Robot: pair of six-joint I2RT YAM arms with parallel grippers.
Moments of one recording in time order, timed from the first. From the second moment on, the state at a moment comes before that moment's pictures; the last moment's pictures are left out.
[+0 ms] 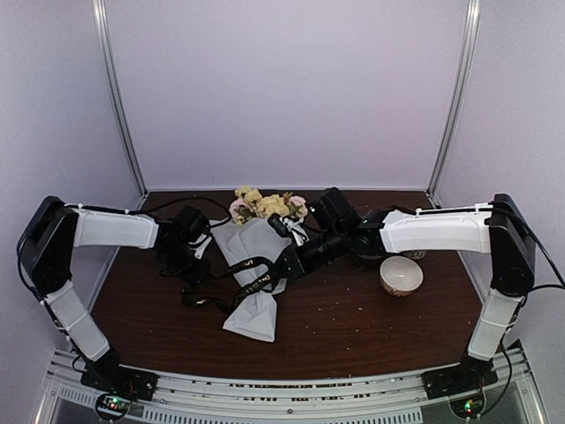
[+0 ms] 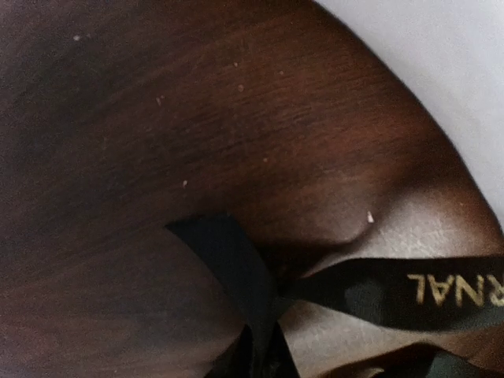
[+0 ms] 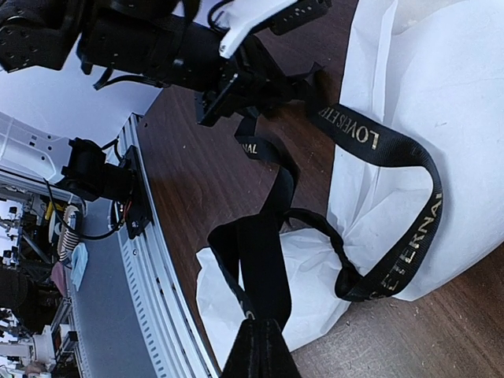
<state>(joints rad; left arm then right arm) -0.54 1.71 1.00 -0.55 -0.09 -0.16 0.88 1.79 1.28 -0.20 -0.54 0.39</state>
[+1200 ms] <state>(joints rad) -1.10 1.85 1.47 -0.73 0.36 0.55 0.80 1.93 1.57 -0.48 -0.44 0.25</state>
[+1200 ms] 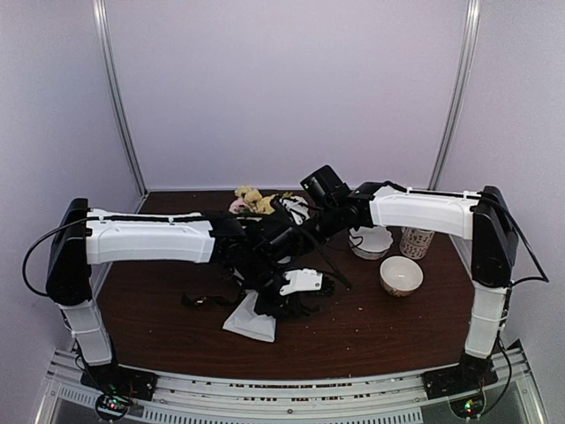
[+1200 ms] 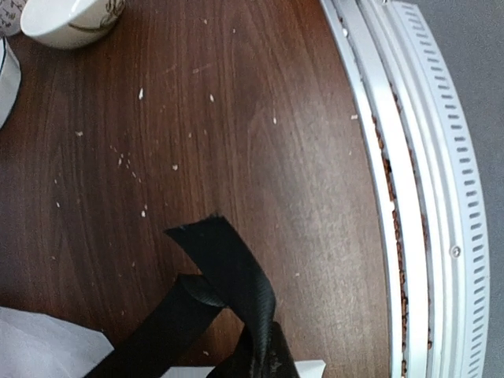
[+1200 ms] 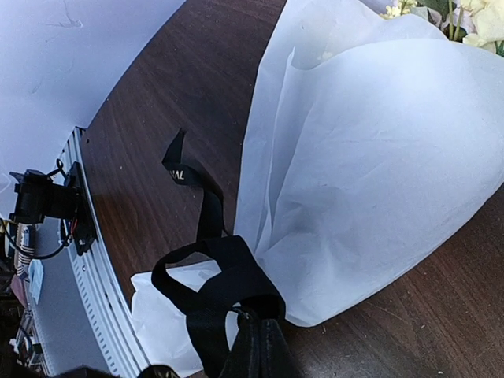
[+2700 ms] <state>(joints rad) -1.02 0.99 0.73 -0.54 -0.08 -0.25 0.82 1.90 1.57 -0.64 -0.40 0.13</state>
